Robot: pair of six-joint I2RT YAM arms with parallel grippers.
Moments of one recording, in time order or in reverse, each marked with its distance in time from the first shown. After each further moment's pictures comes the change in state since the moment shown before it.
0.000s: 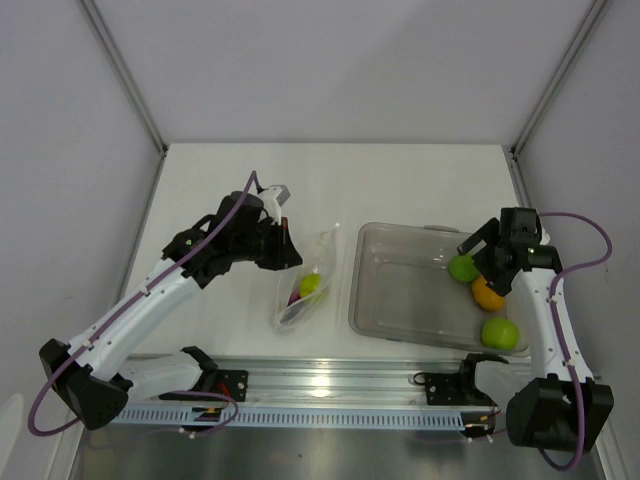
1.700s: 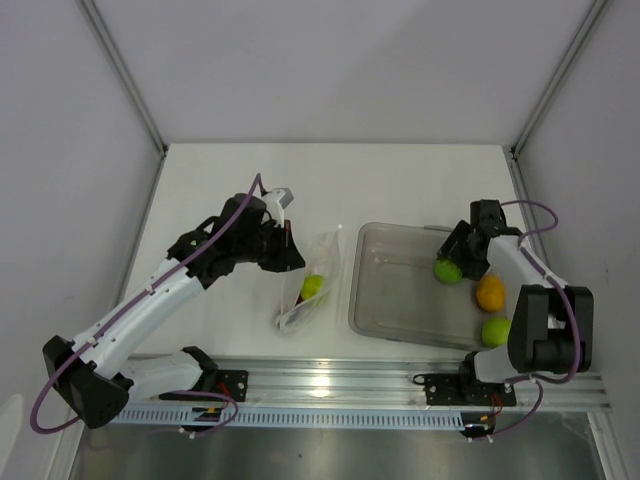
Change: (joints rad) left arm -0.001 0.010 -0.035 0.040 0.030 0.000; right arm 0.051 0.420 -0.048 0.328 -0.071 -0.161
